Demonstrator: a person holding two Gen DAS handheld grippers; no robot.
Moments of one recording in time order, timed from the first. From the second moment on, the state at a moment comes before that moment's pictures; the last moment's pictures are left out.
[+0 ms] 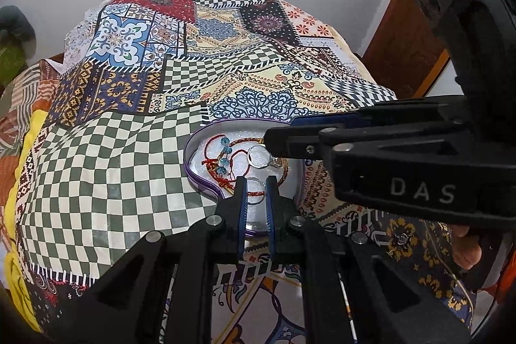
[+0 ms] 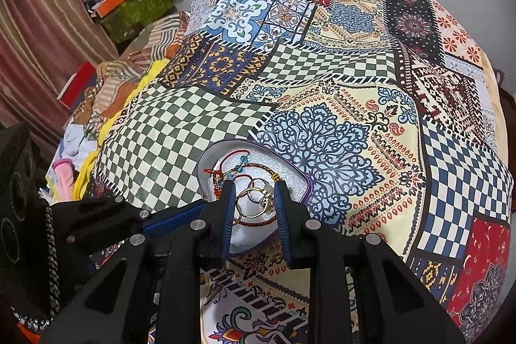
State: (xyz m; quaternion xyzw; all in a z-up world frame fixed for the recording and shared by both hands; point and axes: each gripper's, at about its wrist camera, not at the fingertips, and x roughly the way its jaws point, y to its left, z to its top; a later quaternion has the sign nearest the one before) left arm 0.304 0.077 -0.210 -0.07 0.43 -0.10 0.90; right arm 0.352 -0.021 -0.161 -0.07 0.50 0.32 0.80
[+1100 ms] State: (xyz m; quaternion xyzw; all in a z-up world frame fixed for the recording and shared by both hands) left arm 0.238 0.050 -0.158 -0.04 0.40 -0.08 0.91; right arm 0.273 -0.108 -0.112 -0.10 0.41 0.28 0.86
